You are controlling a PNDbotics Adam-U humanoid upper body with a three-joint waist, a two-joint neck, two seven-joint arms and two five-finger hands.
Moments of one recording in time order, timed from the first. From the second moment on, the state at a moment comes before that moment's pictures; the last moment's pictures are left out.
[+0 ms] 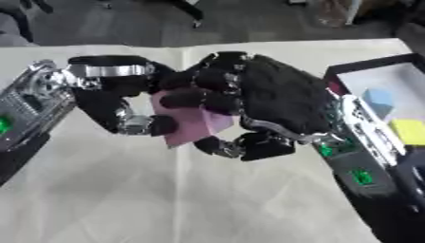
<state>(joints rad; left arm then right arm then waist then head) -0.78 0.49 -0.54 -1.74 0.20 0.21 -0.70 -0.54 -0.45 0.43 -2.00 0.79 -0.63 0.03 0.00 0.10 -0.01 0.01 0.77</state>
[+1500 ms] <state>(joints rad) -0.71 0.54 -0.30 -1.63 0.19 0.06 -0.57 -0.49 -0.63 0.31 -1.99 0.76 -0.65 -0.20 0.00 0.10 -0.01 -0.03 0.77</state>
